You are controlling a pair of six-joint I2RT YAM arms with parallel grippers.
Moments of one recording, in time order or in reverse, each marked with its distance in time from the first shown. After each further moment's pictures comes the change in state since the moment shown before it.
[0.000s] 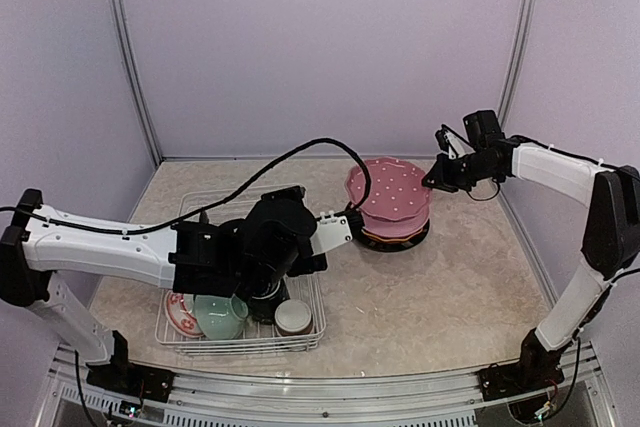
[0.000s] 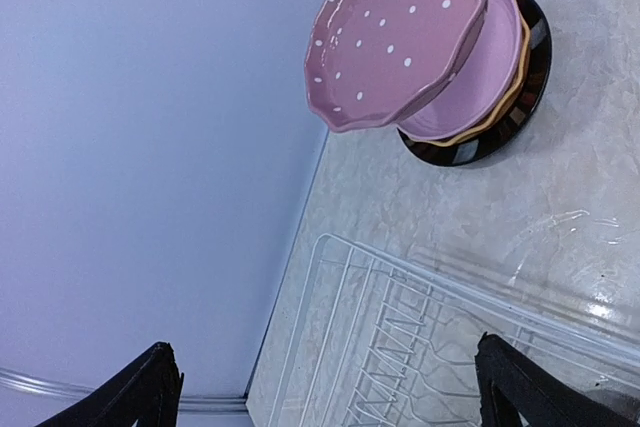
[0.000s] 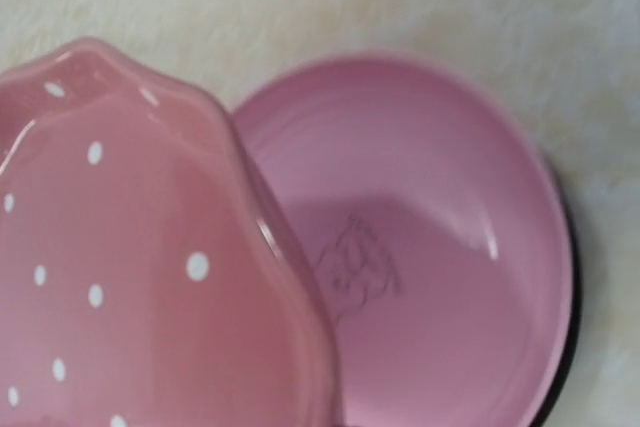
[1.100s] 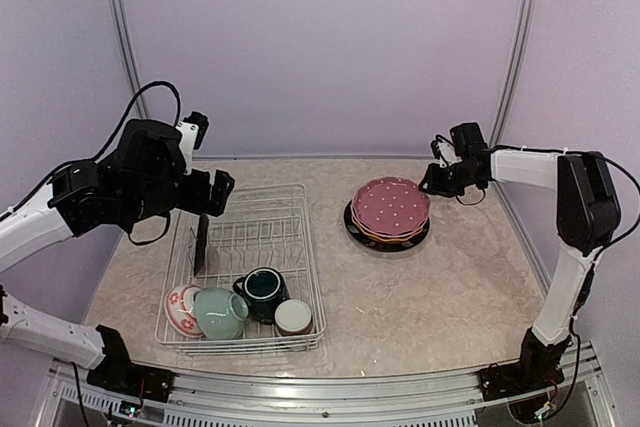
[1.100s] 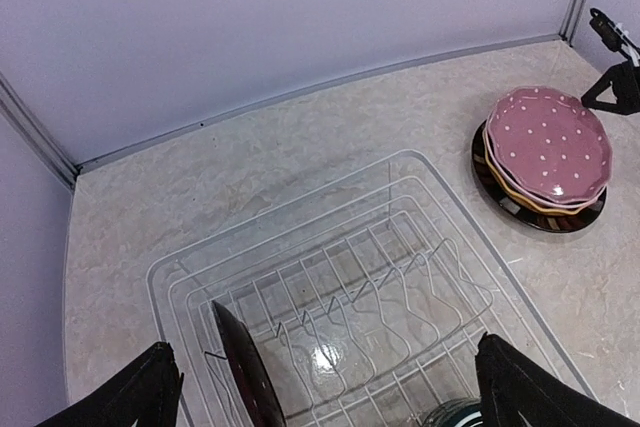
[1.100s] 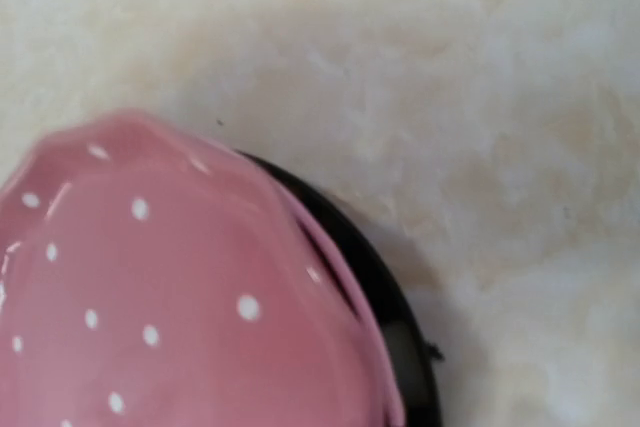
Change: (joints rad) left arm 0.391 -0.437 0.009 -0.504 0.309 -0.937; right arm -0.021 0.219 0.052 0.128 0.167 -0.039
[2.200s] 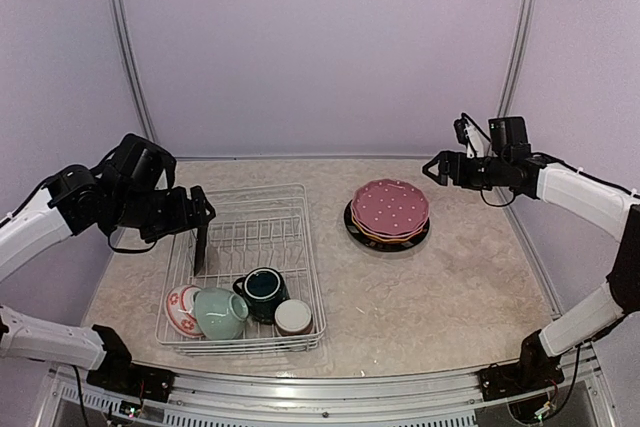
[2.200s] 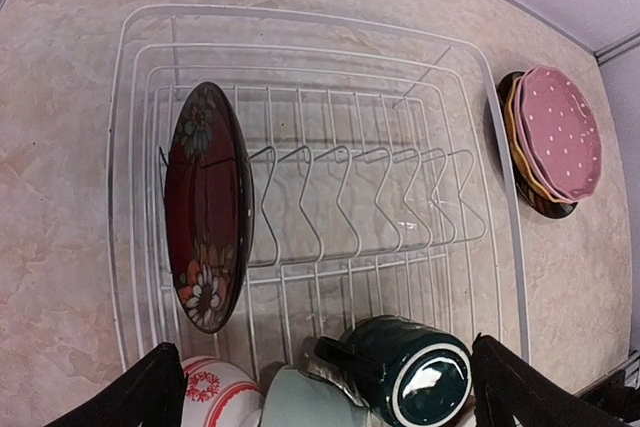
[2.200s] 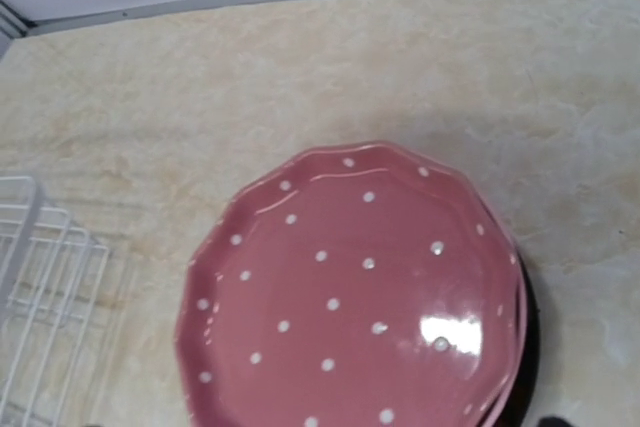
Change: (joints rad) left arm 0.227 -0.076 -0.076 -0.258 0.360 -0.540; right arm -0.003 -0.439 -0.259 0.089 -0.134 -0.011
